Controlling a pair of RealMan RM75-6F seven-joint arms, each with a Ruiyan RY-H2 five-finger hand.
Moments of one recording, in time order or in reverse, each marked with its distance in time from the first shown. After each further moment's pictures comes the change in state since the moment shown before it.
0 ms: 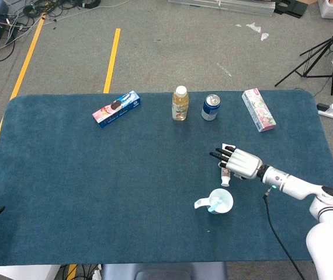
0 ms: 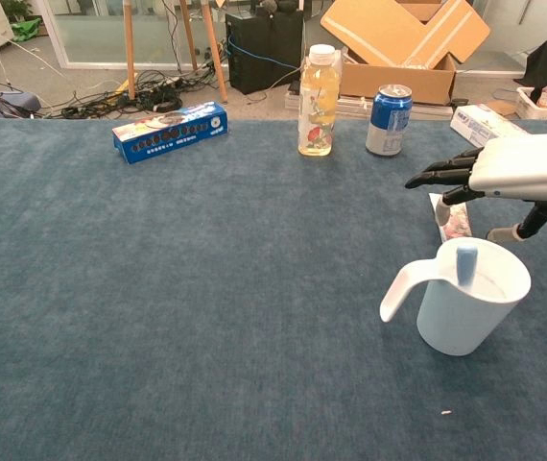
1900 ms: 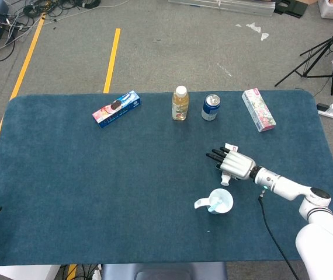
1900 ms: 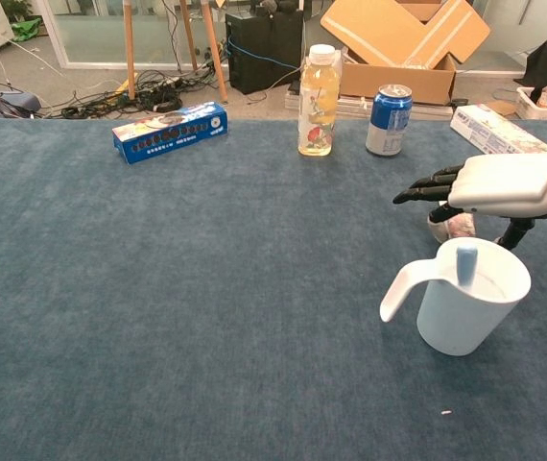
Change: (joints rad) left arm 0.011 0.020 0.002 -0.013 0.003 0.014 -0.024; right arm 0.011 -0.074 -0.029 0.038 0.053 -0.064 -0.017
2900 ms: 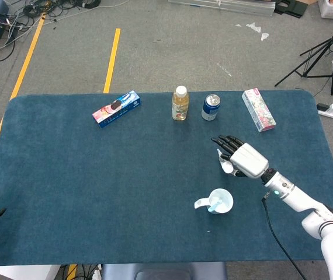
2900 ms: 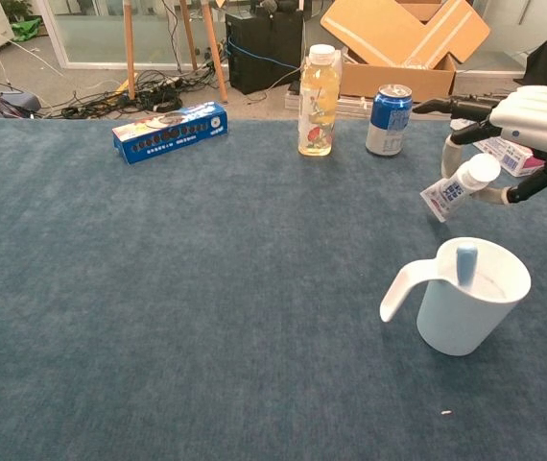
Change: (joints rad) left arm 0.022 0.034 0.022 -0.060 0.084 0.050 -0.042; right arm -0.103 0.124 0.183 -0.315 0.170 0.227 -0.044
